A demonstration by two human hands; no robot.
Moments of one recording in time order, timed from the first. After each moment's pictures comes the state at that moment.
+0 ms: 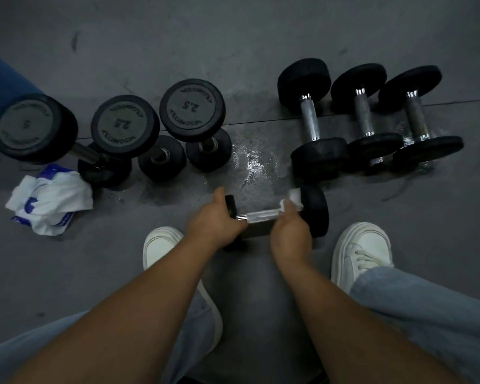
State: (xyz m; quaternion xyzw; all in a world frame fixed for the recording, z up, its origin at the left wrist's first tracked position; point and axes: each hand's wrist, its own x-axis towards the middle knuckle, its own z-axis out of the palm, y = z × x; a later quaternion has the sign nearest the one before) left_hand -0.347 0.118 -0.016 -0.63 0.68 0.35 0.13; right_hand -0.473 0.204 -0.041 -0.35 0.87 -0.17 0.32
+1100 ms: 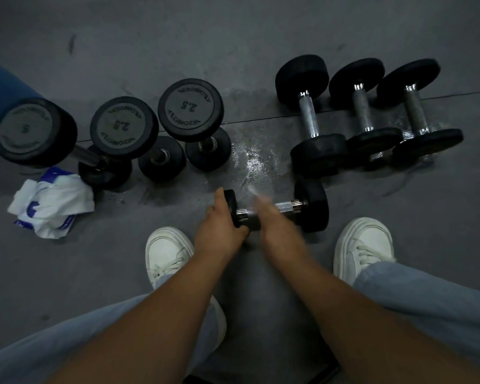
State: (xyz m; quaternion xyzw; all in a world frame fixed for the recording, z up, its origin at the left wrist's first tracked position) left_hand -0.344 0.145 -0.031 -0.65 0.67 0.36 0.04; right_hand -0.471 0.206 -0.037 -0.60 0.73 -0.12 0.30
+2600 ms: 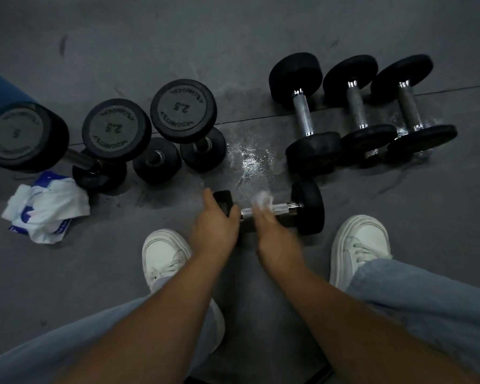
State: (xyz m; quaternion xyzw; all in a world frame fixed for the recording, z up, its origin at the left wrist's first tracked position) left_hand -0.356 0.142 -0.014 -0.70 0.62 0.35 0.01; right_hand -0.465 0.220 -0.038 -0.57 0.75 -0.07 0.34
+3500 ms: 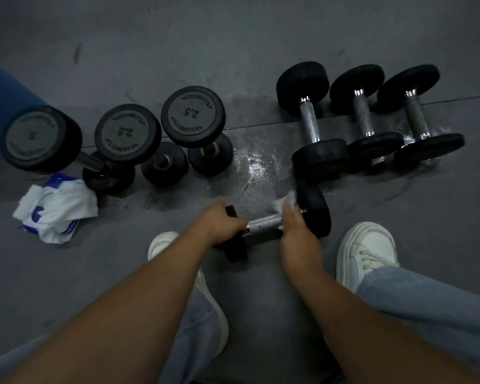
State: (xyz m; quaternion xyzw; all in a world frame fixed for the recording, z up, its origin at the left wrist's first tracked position) left_hand -0.346 0.102 -0.017 -0.64 0.64 0.40 0.16; right_hand -0.485 0.220 -0.044 -0.45 0.82 -0.17 0.32
